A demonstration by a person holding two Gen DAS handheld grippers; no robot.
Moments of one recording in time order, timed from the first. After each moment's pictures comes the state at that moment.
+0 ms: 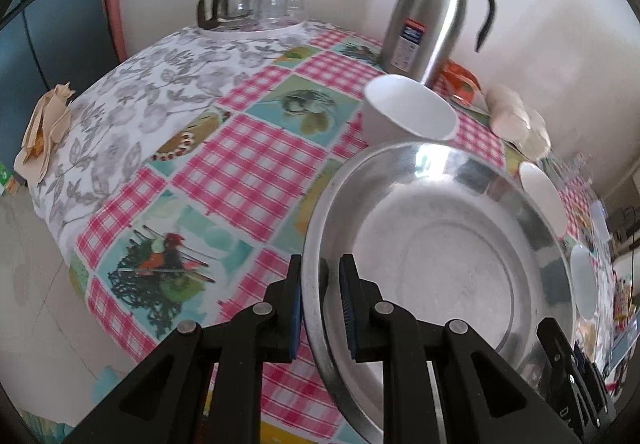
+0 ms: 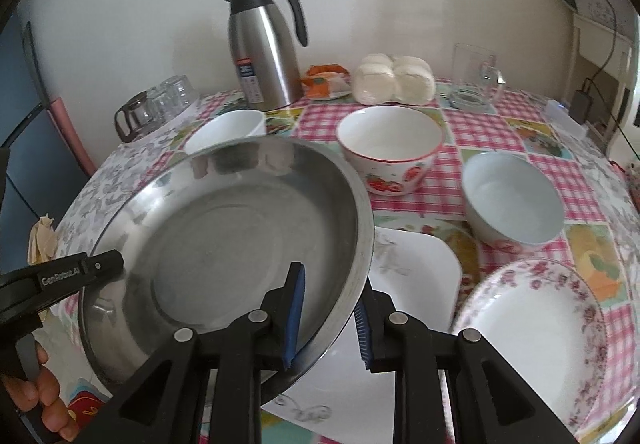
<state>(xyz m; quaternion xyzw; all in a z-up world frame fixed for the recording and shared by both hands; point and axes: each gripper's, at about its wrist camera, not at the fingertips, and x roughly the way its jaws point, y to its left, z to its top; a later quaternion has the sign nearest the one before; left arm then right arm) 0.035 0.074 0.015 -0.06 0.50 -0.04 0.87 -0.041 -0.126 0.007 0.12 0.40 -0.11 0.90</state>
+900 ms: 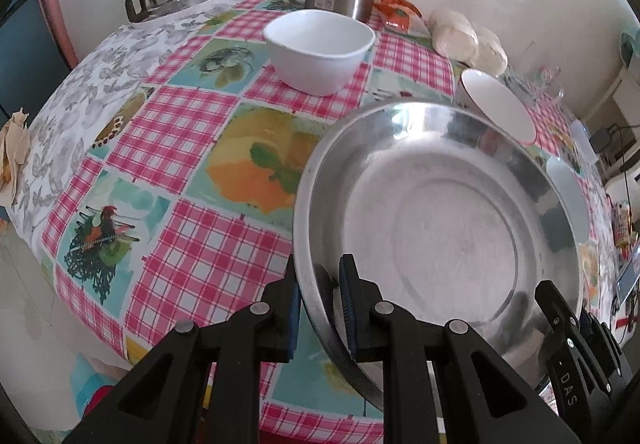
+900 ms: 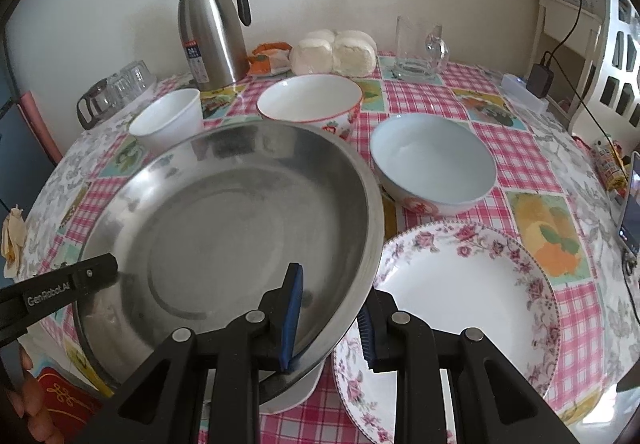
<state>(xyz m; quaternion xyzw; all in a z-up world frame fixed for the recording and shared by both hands) 0.010 0.006 -0.004 0.01 0.55 -0.10 0.83 -0.070 -0.166 -0.006 0.11 0.44 -0.16 0.88</state>
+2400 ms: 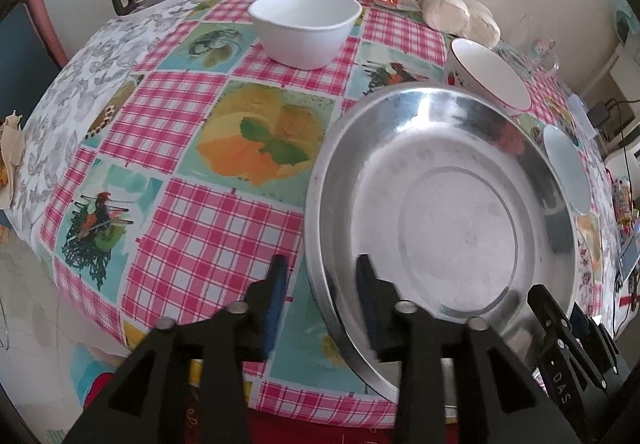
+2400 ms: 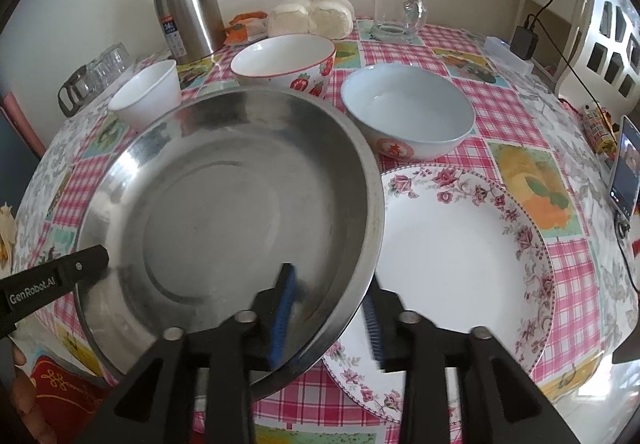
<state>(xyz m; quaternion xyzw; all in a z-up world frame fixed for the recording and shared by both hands) 0.002 0.003 -0.009 0.03 0.57 -0.11 0.81 -0.089 -0.170 -0.018 0.13 0.48 -0.19 0.85</state>
